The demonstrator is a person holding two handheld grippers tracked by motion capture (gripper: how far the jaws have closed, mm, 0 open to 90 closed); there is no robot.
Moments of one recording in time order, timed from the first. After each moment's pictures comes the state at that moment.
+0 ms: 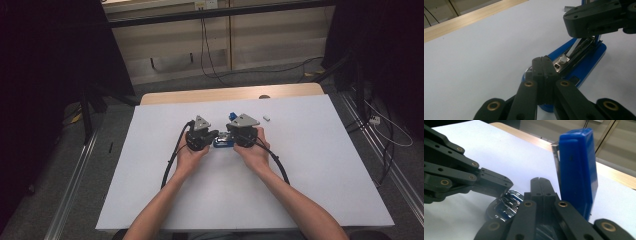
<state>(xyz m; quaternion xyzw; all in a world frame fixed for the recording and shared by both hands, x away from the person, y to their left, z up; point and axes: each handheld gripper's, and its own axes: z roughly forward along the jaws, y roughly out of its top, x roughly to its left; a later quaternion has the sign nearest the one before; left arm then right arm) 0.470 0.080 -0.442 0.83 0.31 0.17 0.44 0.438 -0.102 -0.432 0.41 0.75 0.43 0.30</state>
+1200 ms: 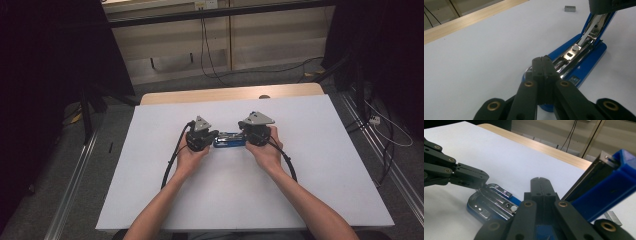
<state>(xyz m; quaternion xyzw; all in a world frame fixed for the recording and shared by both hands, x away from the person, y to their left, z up) 0.468 0.080 -0.442 0.83 0.31 0.17 0.43 0.432 -0.135 -0.425 0.43 0.73 0.43 0.31</state>
